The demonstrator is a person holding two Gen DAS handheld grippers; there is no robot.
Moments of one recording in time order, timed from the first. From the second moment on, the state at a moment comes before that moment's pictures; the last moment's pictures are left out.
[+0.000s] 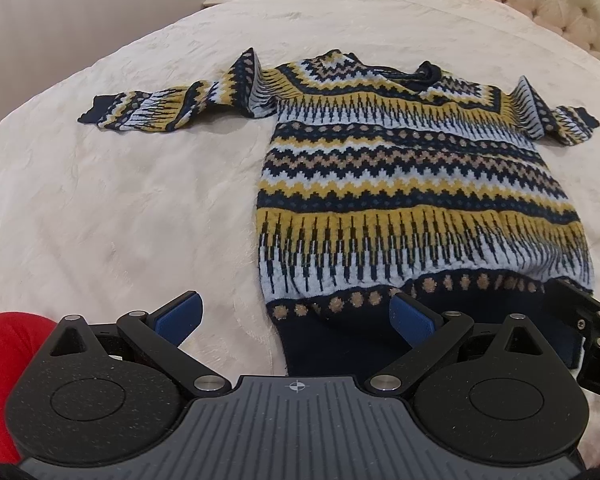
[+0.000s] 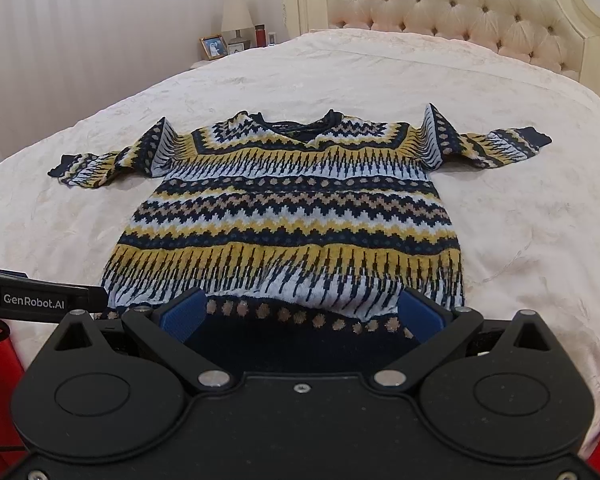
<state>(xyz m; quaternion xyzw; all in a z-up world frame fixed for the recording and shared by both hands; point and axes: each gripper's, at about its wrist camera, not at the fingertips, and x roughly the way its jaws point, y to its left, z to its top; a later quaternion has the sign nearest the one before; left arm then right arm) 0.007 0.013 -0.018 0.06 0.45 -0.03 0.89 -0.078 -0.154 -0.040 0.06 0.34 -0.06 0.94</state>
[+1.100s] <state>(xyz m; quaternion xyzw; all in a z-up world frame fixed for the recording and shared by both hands) 0.015 0.017 -0.031 0.06 0.47 -0.03 0.88 -0.065 -0.147 -0.052 0.06 0.36 -0.04 0.93</state>
